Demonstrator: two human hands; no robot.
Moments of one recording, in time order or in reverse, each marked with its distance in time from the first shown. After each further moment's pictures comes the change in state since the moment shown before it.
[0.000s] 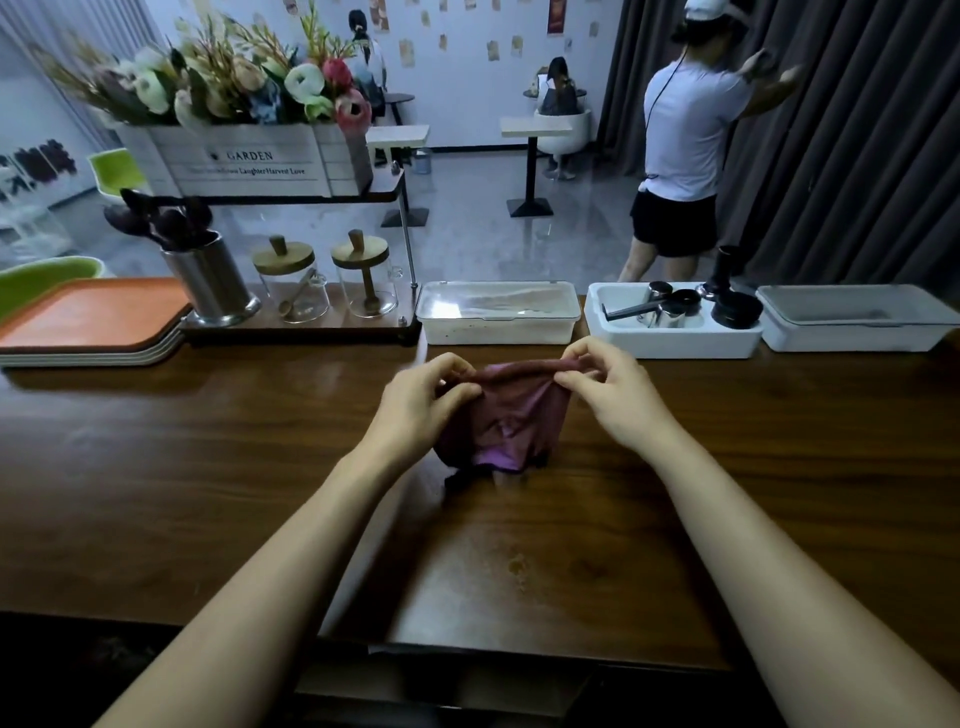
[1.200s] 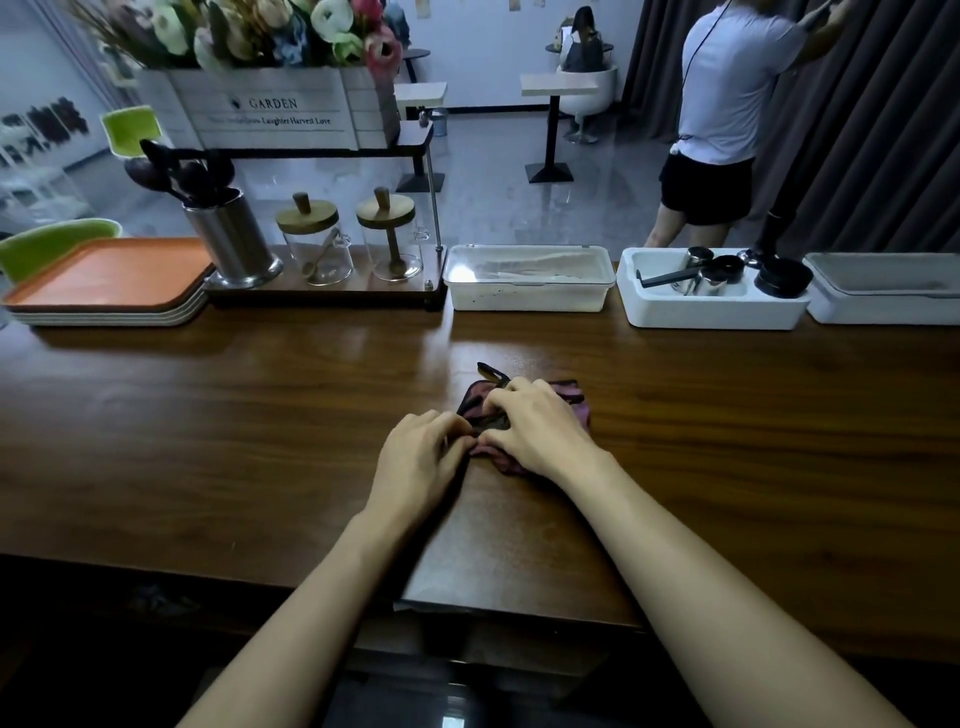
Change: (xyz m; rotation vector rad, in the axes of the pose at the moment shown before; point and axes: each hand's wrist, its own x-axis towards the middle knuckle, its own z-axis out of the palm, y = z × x) left_hand -0.084 -0.062 0.019 0.283 0.019 -0.018; right_hand -0.020 0.002 0.122 -0.662 -0.309 -0.121
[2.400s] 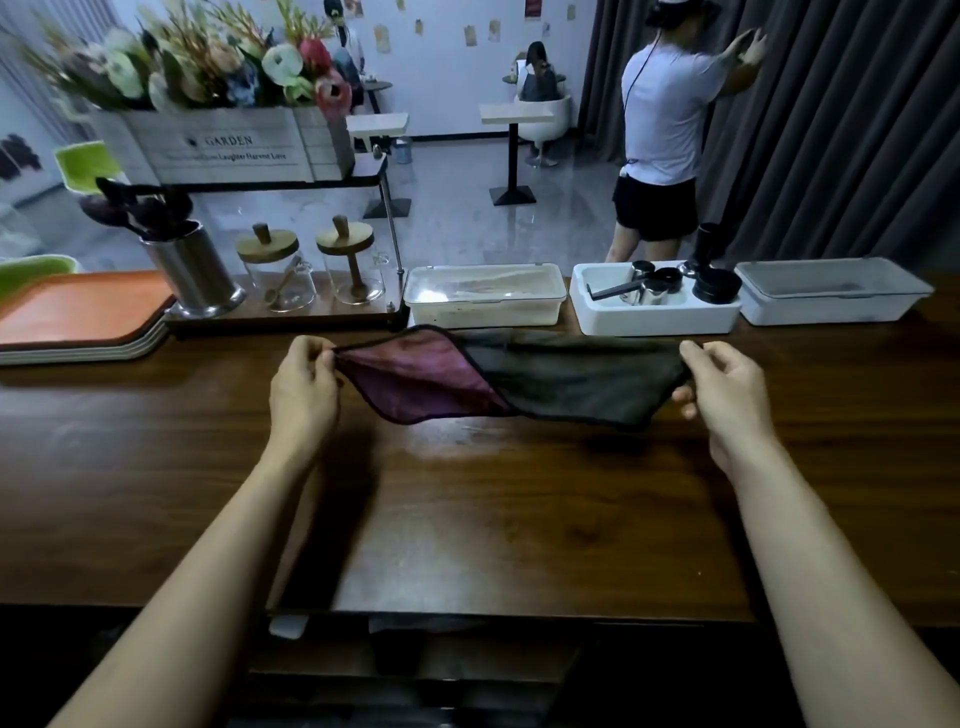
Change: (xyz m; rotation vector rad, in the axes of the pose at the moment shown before) left_hand 0.067 -0.021 -0.074 -0.267 0.320 -0.338; right_hand -0.093 0.120 -0.119 0.918 0.669 0.629
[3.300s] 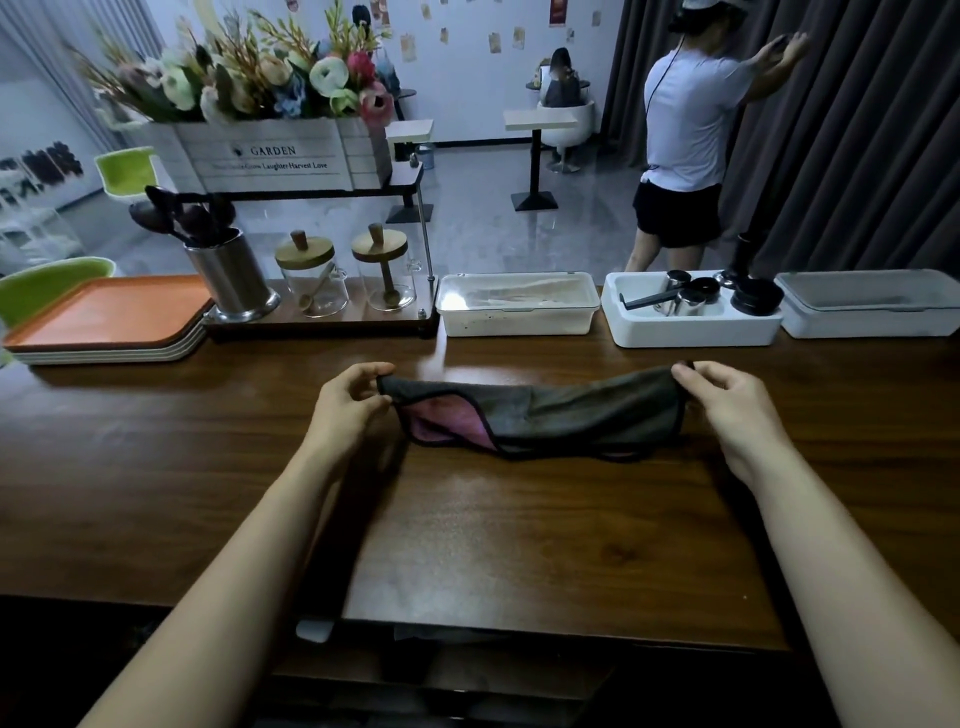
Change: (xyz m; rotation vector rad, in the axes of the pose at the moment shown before) left_hand 0.004 -0.022 -0.005 -0.262 -0.321 -0.145; right_hand 0.010 0.010 0.025 -0.054 -0.172 -0.007
